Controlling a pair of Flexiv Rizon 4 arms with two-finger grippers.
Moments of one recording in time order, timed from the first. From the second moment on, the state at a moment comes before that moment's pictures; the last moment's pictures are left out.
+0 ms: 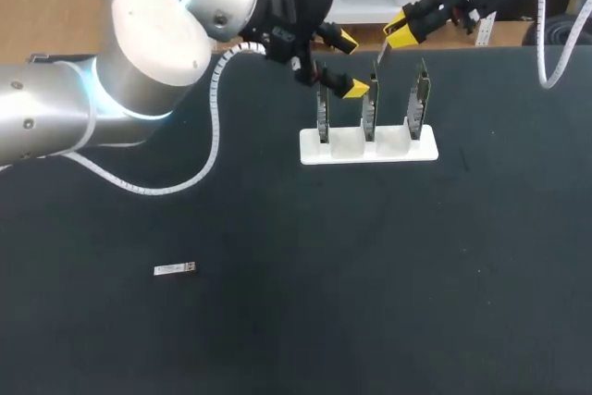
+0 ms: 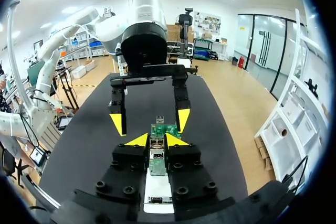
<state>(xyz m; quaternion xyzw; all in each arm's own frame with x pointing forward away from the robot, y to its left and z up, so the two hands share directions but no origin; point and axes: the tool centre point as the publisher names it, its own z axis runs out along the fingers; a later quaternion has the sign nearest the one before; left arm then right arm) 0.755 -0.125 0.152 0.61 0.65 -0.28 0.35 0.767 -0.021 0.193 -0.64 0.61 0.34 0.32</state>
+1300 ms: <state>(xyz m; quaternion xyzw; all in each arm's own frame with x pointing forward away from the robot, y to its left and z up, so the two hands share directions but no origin) 0.755 -0.127 0.150 0.62 0.65 -0.28 0.34 0.758 -0.008 0.189 -0.68 0.62 0.31 0.26</state>
